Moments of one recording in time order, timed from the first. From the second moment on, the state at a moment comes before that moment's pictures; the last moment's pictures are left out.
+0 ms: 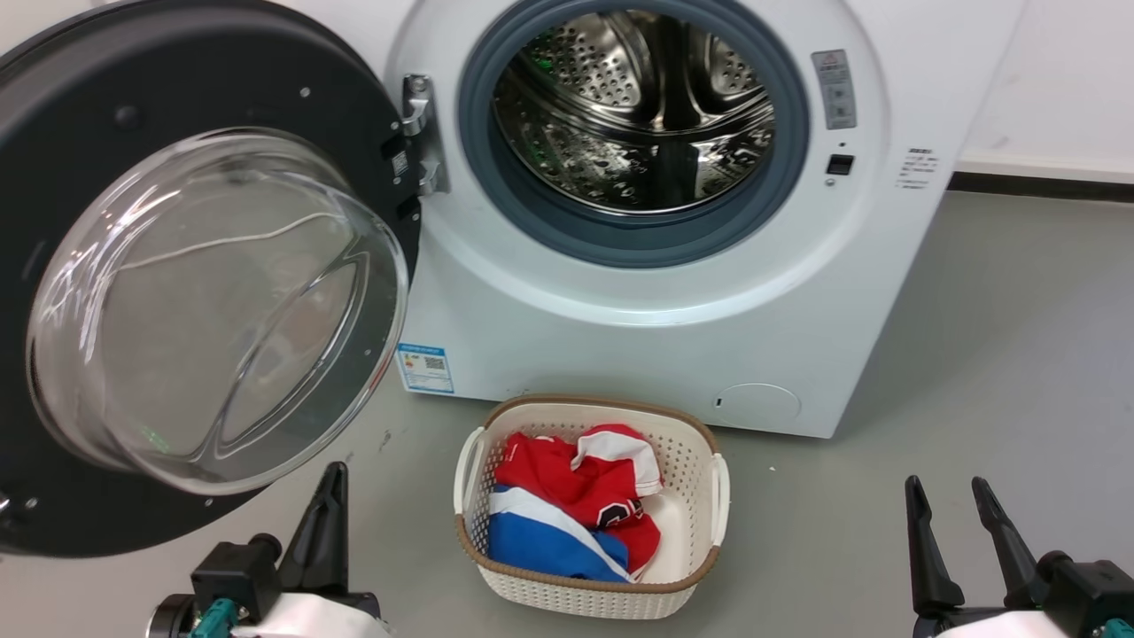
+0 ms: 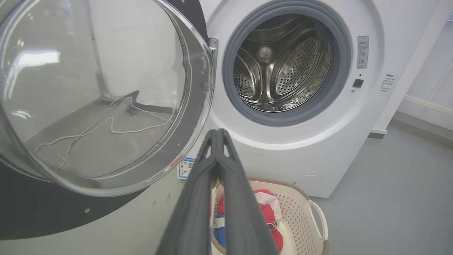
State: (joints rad) left arm 0.02 0.07 0.02 0.19 -0.18 -0.13 -0.26; right arm 0.10 -0.05 -0.06 0.13 0.19 0.13 -0.26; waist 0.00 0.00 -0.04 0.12
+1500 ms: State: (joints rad) left arm 0.14 0.05 -0.03 0.07 -0.16 -0.11 -0.26; right arm 0.14 -0.05 -0.06 0.13 0.22 0.13 -0.26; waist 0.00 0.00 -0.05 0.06
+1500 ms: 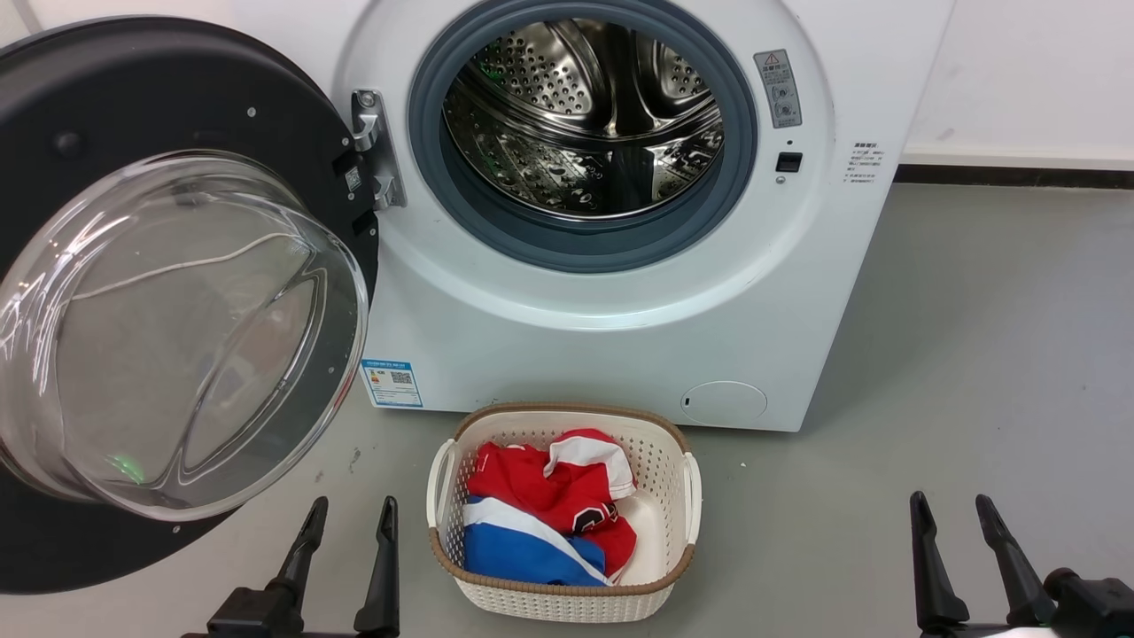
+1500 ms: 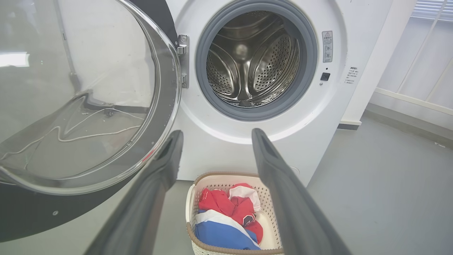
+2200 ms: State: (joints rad) left arm 0.15 0.05 -0.03 0.15 -0.27 -0.11 -0.23; right arm 0.15 -0.05 -0.06 0.19 0.33 0.13 -0.23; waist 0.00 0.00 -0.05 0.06
